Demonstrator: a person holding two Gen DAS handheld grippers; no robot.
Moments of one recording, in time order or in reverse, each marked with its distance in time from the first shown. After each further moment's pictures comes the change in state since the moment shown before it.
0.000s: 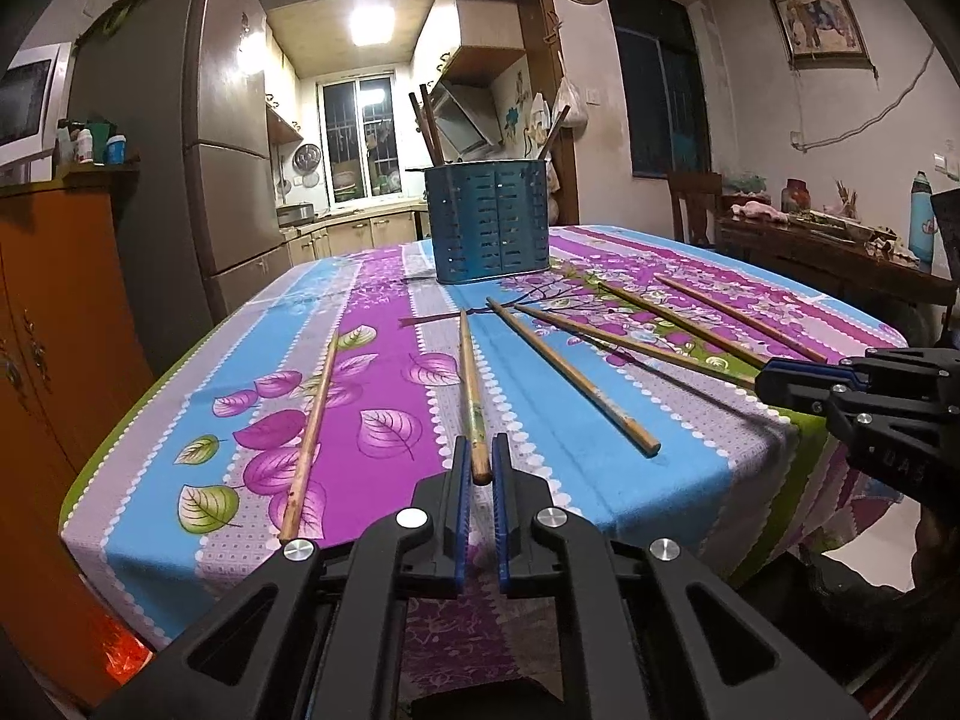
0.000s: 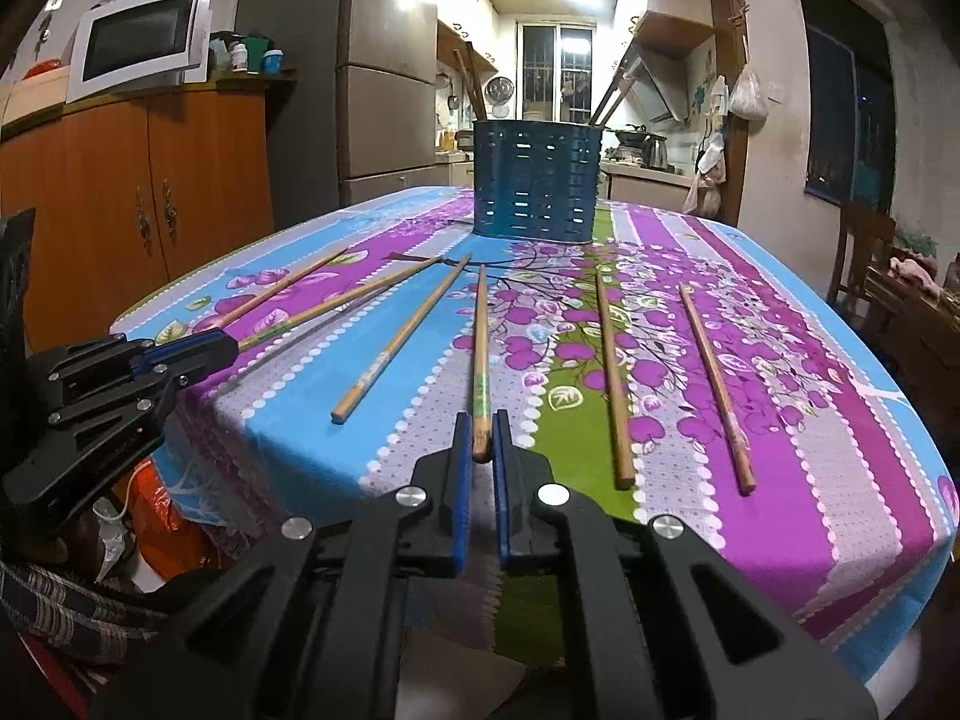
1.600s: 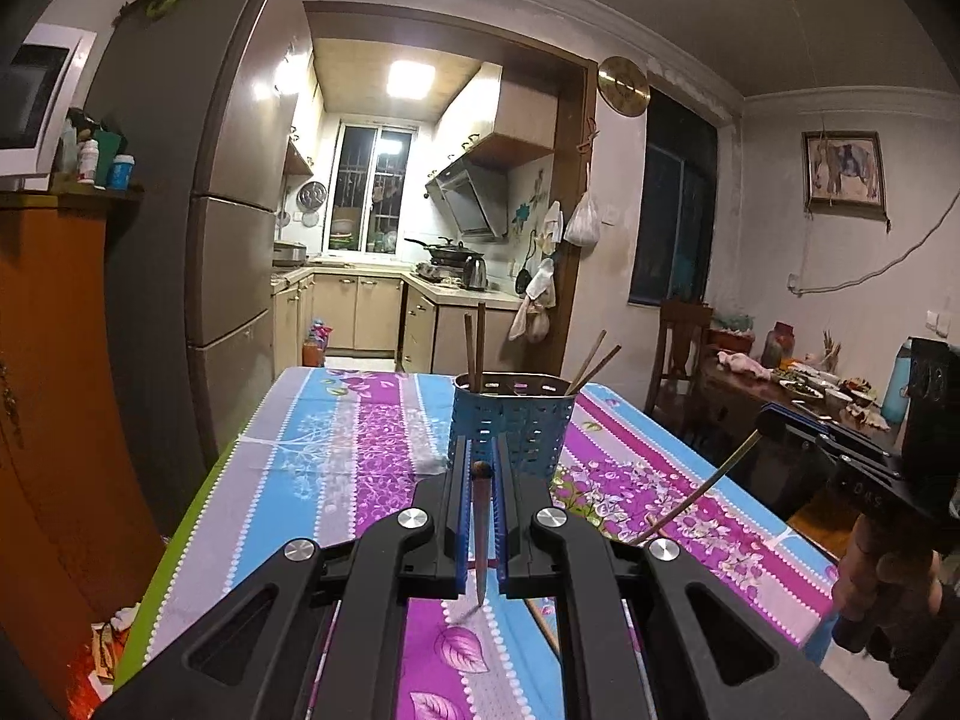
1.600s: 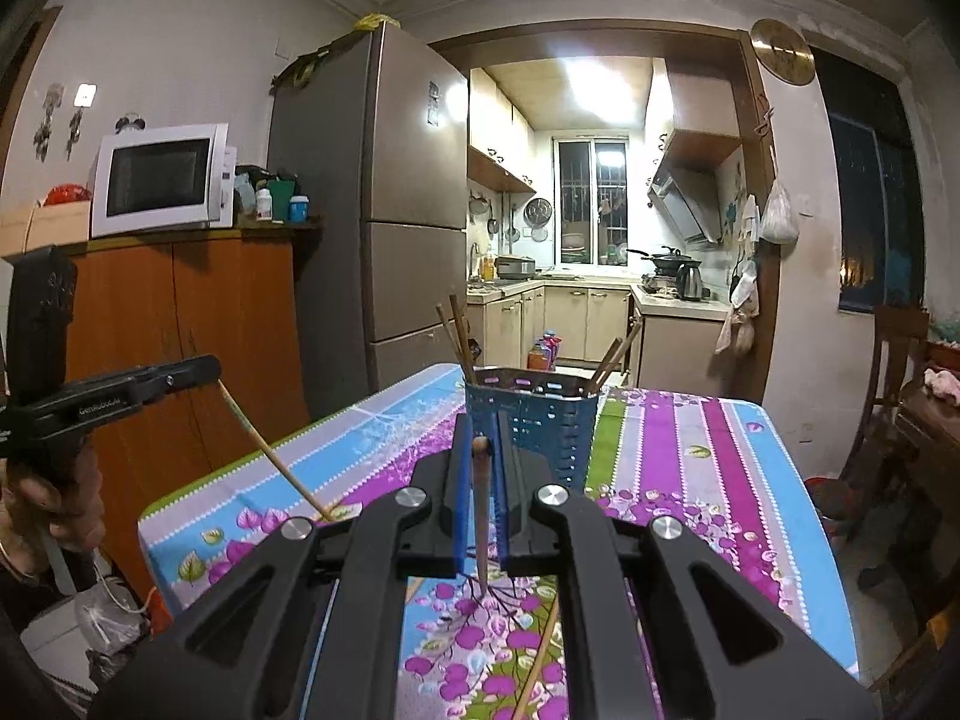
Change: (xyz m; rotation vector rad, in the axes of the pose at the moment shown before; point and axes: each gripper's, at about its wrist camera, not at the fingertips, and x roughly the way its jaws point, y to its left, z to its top) left arm -0.010 0.092 0.186 -0.202 -0.170 -0.115; right arm -0.025 -0.069 0.173 -0.027 -0.301 0.129
